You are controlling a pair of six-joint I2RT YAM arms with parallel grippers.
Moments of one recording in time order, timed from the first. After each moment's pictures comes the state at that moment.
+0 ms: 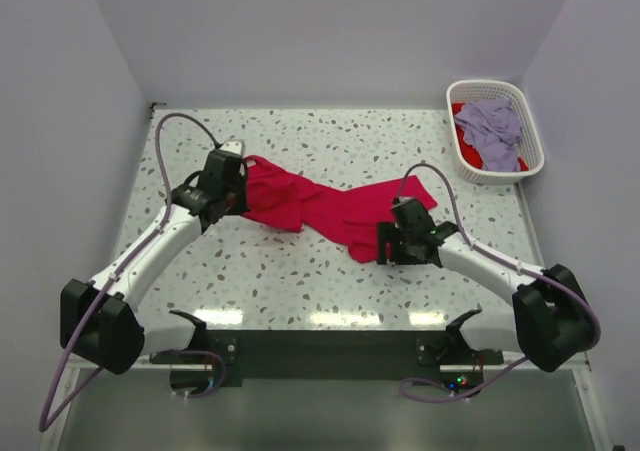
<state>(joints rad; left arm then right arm) -0.38 1.26 1.02 -0.60 -0.22 -0.35 0.53 1.27 0.65 -0.46 0.07 0.49</state>
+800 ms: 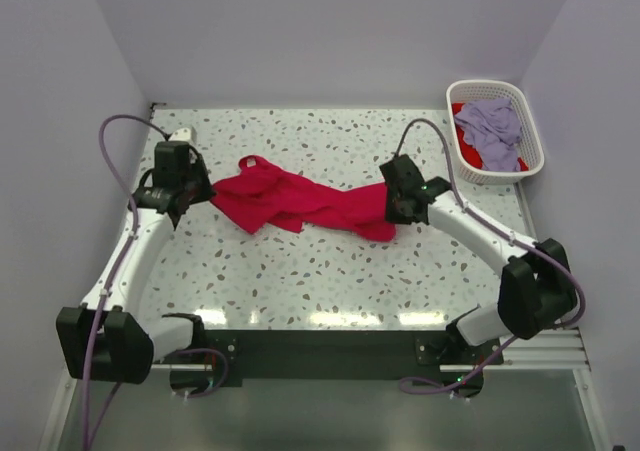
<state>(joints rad) -0.08 1.19 0.96 -0.52 -0.04 -0.31 0.51 1.46 0.95 -0.56 0.26 0.55</state>
